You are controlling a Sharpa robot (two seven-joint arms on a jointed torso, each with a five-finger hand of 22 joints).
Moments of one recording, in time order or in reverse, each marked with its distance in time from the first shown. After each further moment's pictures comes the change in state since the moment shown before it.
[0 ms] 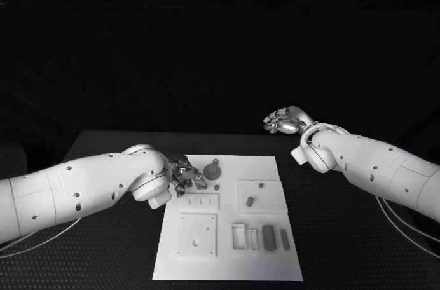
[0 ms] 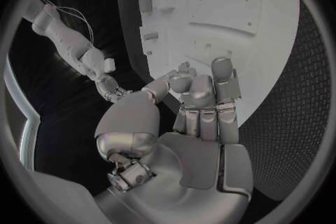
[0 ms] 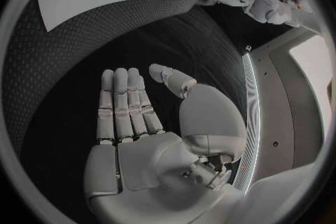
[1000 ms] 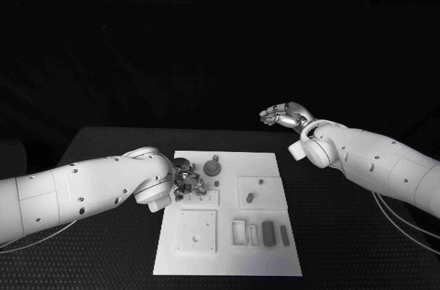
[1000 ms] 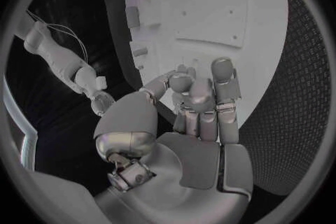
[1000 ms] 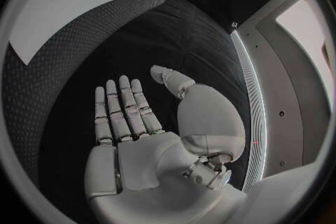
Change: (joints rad) left arm 0.002 0.014 -0.040 0.022 -0.069 0.027 -0.047; left_hand -0.045 -0.009 -0.011 -0.011 0.176 0.016 0.016 0.010 0.078 -0.016 -0.010 0.012 -0.053 -0.001 0.003 0.104 -0.122 0.000 0.014 -0.003 0.023 0.000; right arm 0.001 0.014 0.000 -0.034 0.188 0.124 0.081; right_hand 0.016 0.027 -0.087 0.060 0.000 -0.076 -0.020 0.005 -0.074 -0.012 0.032 -0.335 -0.441 -0.154 0.062 -0.377 -0.193 -0.059 -0.205 0.062 -0.211 -0.035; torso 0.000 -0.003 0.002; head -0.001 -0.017
